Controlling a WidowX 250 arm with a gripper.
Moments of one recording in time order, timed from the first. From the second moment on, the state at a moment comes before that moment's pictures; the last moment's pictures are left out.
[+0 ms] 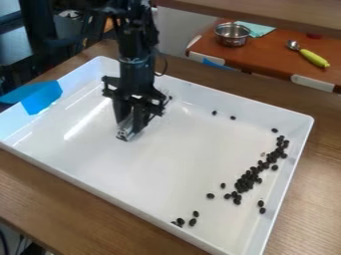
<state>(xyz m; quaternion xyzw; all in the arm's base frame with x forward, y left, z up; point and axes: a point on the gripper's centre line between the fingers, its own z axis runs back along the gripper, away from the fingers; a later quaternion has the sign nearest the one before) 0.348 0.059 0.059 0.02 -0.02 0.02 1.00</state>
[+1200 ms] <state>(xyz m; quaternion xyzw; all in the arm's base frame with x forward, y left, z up) 0.335 -0.066 0.057 -0.01 -0.01 -0.06 1.00</state>
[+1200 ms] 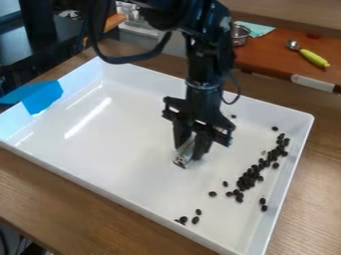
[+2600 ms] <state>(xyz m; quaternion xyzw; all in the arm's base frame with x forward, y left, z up) 0.290 0.094 0.081 -0.02 -0.03 -0.04 1.00</state>
